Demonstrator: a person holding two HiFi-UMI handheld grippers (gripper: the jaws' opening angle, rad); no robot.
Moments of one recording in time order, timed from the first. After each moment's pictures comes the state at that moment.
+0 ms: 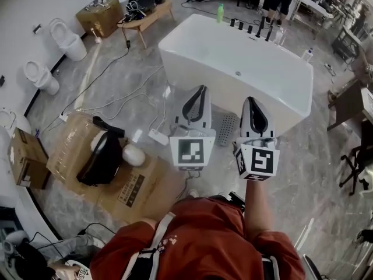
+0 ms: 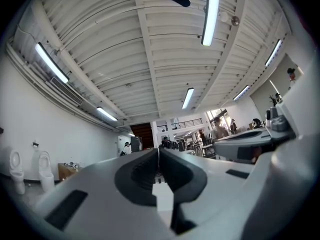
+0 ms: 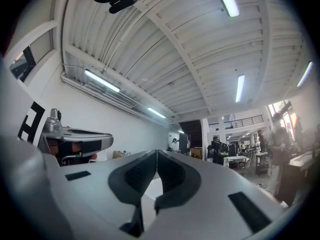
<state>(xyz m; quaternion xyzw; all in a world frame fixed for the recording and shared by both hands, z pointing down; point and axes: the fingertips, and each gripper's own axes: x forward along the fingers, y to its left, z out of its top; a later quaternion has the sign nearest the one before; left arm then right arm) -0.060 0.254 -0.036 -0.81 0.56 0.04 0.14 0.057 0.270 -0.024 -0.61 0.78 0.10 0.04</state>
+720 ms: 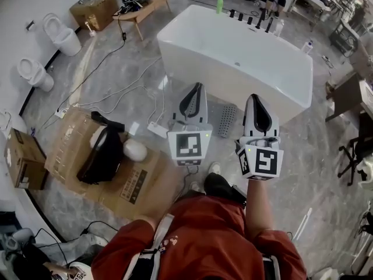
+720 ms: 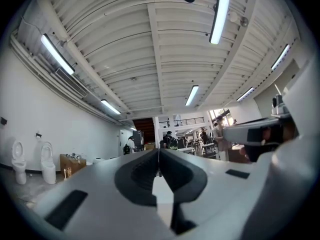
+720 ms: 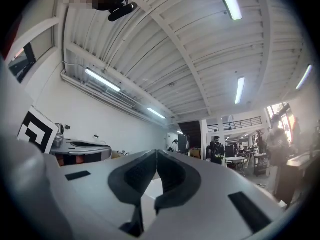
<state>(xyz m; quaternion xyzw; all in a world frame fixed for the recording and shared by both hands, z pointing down) -0.113 0.248 0.008 -0.82 0.57 0.02 0.10 0.018 0.285 -0.013 -0.61 0.78 0.11 0.04</state>
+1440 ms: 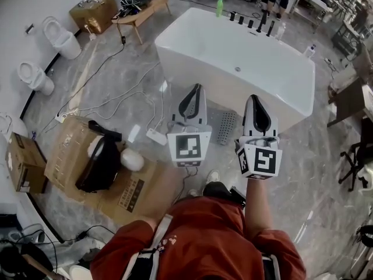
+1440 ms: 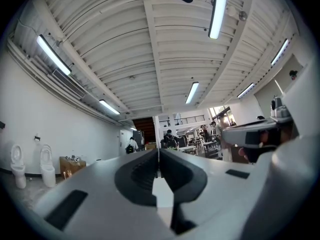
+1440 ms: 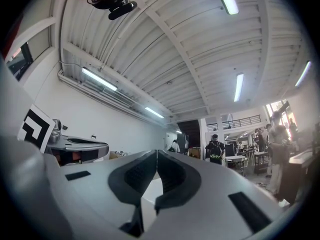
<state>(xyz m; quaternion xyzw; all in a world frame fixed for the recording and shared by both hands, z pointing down) -0.087 0.183 0.004 -0.81 0.57 0.01 0.11 0.048 0.215 -0.009 -0.62 0.78 0.10 0.04</state>
